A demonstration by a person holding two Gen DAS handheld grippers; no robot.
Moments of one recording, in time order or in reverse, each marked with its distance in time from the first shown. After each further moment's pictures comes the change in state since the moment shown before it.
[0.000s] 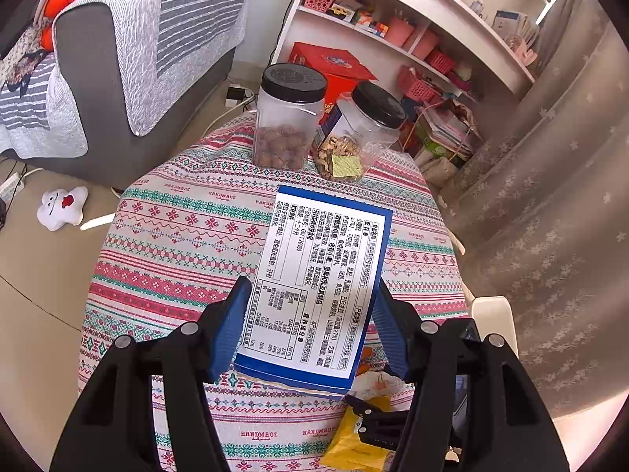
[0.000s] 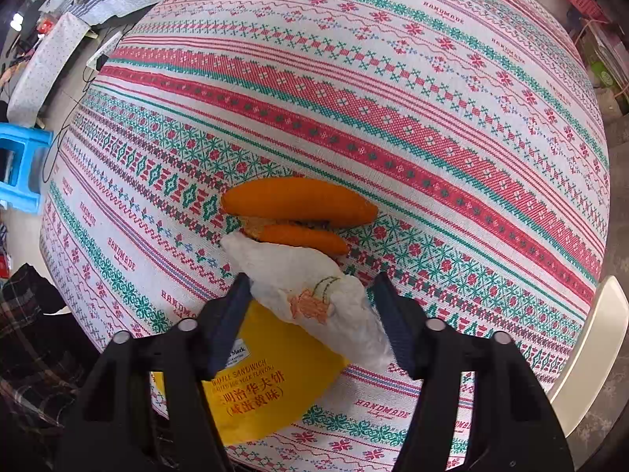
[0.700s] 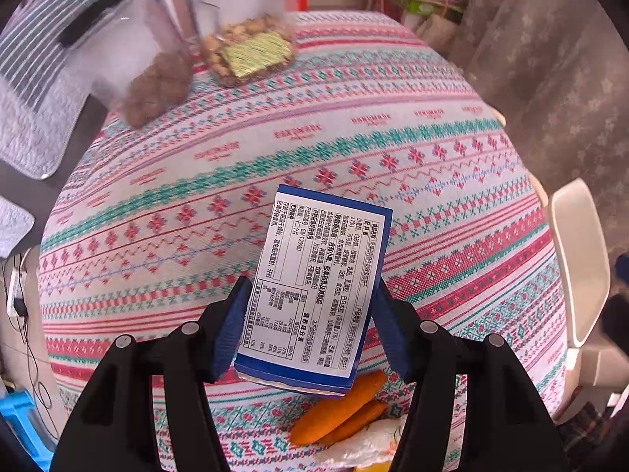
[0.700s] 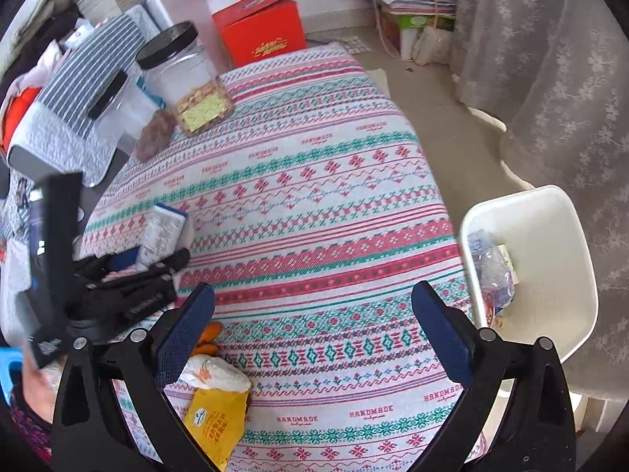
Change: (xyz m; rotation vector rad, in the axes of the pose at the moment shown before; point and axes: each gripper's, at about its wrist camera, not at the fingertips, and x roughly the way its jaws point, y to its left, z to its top) left arm 0.173 -0.081 -0.015 0.345 0.290 0.178; right arm -0.111 -0.131 -0.040 0.601 -0.367 -0.069
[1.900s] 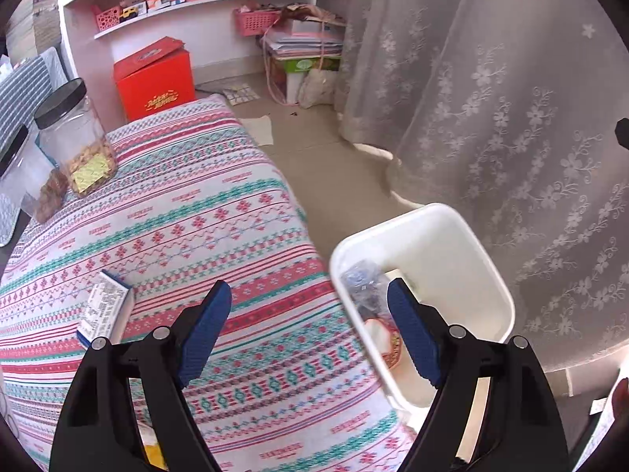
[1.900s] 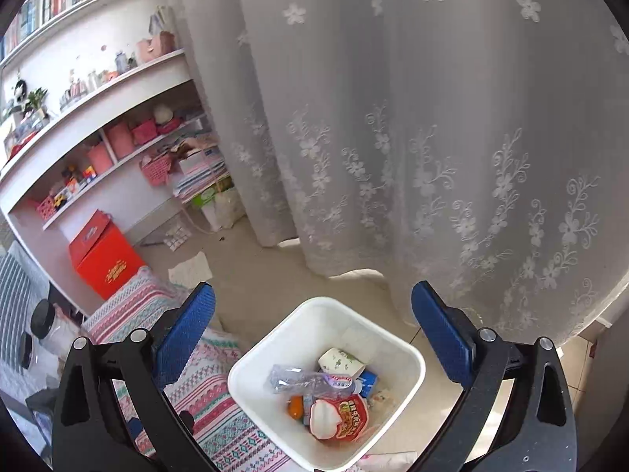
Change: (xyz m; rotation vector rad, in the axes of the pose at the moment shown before) left arm -0.043 -0.244 0.002 0.154 -0.205 -0.123; right arm -0.157 -0.201 -0.026 0.538 -0.586 -0.388
